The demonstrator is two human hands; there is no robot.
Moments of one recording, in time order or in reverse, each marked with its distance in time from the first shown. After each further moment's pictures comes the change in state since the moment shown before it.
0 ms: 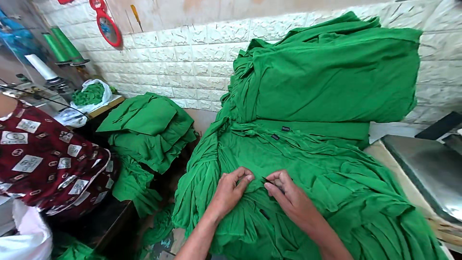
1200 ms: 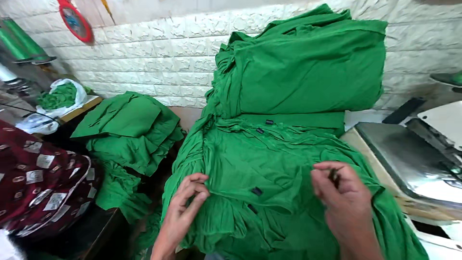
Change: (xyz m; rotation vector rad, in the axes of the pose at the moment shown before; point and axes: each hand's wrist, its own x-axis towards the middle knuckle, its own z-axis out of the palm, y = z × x) left_hand -0.067 0.006 -0.050 -0.023 0.201 0.209; right_hand -0.028 -0.008 -0.063 0.417 0.481 -0.027
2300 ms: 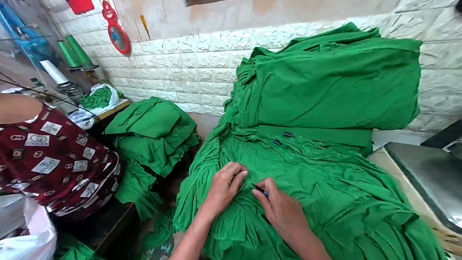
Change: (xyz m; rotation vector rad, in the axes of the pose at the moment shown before) left_hand 0.064 -0.011 0.044 0.208 -0.071 0.005; right_hand -0.017 0.008 0.096 -0.703 -0.347 -0.190
